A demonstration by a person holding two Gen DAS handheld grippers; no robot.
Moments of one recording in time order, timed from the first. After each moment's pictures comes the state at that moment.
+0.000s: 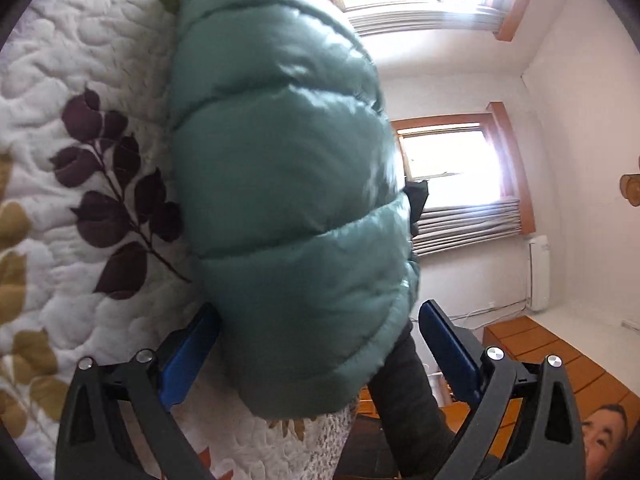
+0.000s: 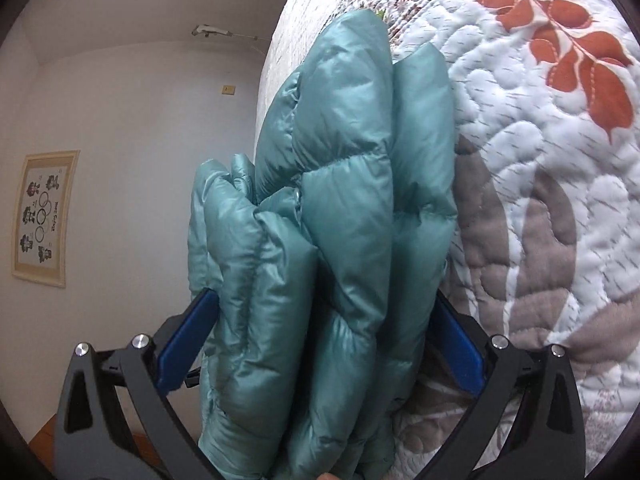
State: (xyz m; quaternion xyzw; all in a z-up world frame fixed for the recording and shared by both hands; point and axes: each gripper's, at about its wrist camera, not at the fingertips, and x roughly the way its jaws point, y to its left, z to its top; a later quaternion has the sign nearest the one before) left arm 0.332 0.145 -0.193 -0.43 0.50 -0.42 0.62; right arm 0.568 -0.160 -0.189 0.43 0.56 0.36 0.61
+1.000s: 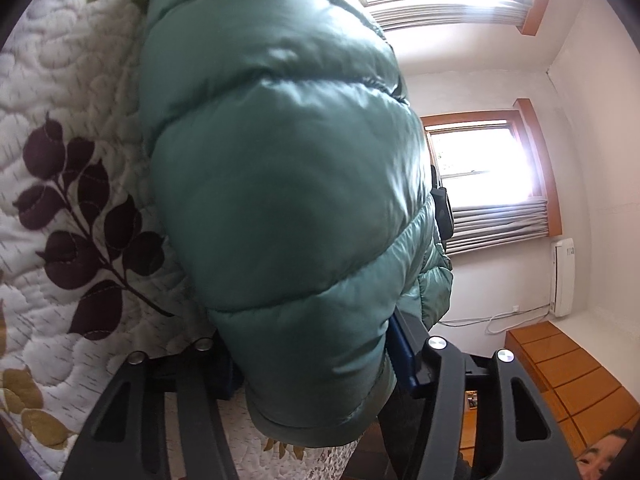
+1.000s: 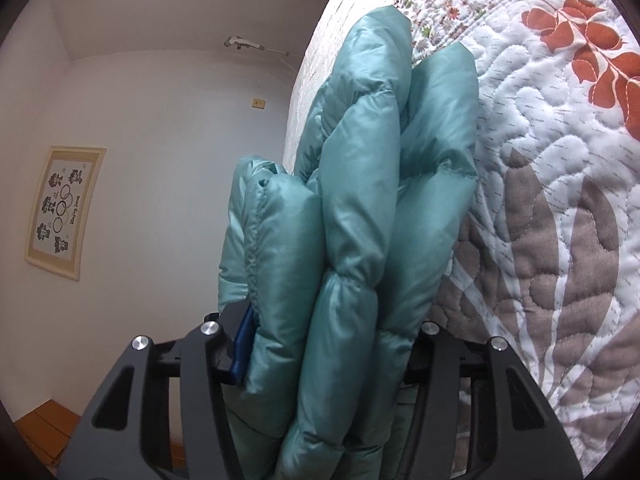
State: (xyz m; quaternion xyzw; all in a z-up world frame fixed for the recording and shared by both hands) left arm 0.368 0.111 -0.168 -0.40 0.53 -0.39 0.64; right arm 0.533 -0.146 -0.173 0.45 0.50 0.39 0.63
